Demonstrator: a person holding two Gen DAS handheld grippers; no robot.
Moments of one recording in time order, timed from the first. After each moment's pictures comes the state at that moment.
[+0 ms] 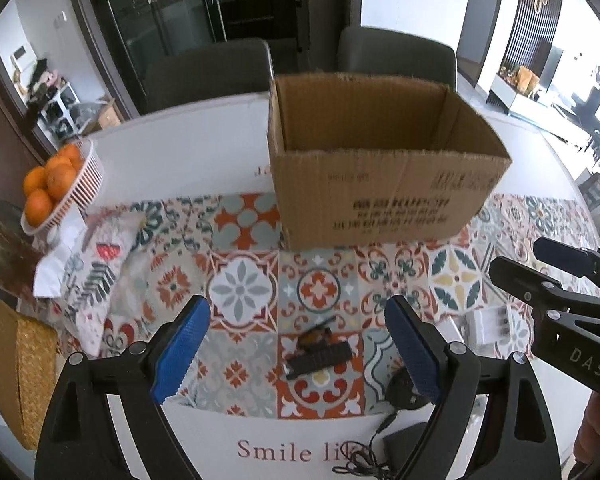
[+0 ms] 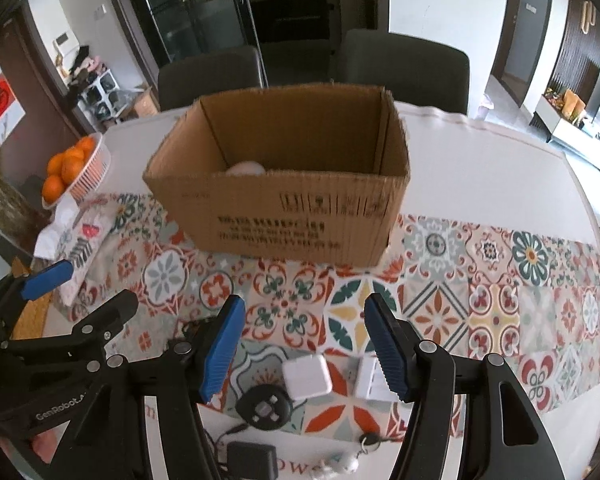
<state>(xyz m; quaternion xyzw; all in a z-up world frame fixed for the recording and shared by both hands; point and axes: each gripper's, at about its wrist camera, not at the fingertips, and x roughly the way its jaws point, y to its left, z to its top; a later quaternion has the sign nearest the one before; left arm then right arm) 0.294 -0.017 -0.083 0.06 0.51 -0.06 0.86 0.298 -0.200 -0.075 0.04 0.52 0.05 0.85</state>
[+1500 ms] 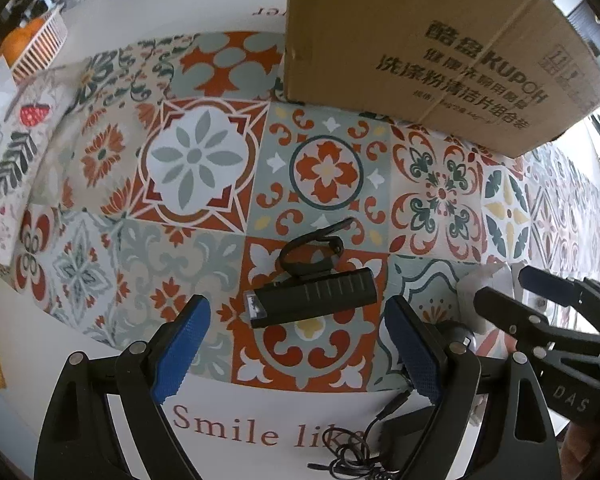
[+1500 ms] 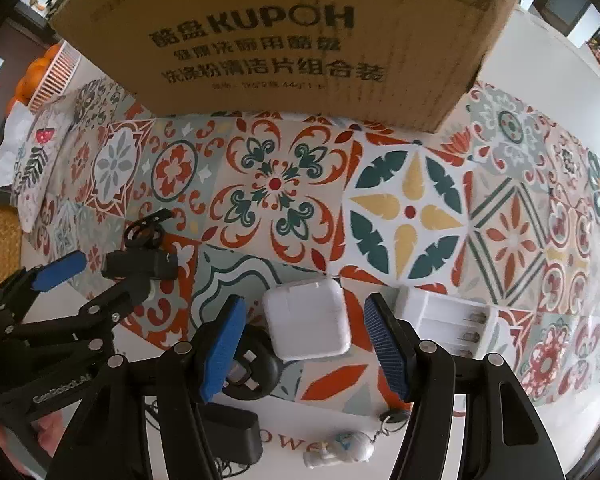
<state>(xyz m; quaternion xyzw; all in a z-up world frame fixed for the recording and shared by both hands) 0.309 -0.002 -0.209 -0.02 0.66 -0.04 0.75 0.315 -0.186 -0.204 0.03 0.69 0.09 0.72</state>
